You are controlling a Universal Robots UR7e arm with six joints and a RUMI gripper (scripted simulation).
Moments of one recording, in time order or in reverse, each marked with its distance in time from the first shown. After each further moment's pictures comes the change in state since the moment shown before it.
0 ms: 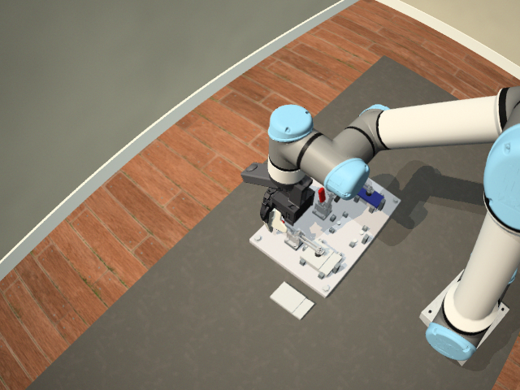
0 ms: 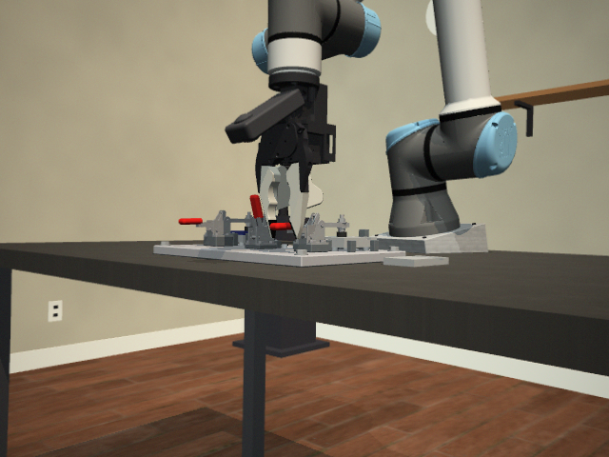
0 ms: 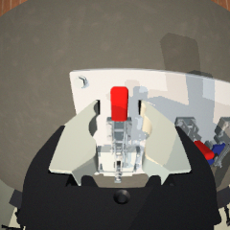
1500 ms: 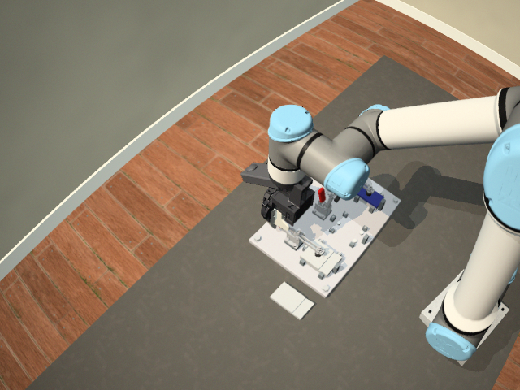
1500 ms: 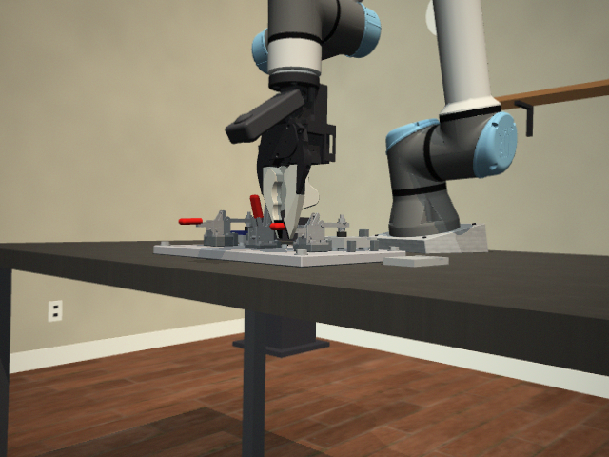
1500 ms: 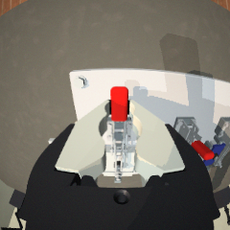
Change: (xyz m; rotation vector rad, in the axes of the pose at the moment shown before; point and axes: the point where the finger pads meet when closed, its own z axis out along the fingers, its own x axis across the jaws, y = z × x) arm 0.000 0.000 0.000 0.000 0.000 0.000
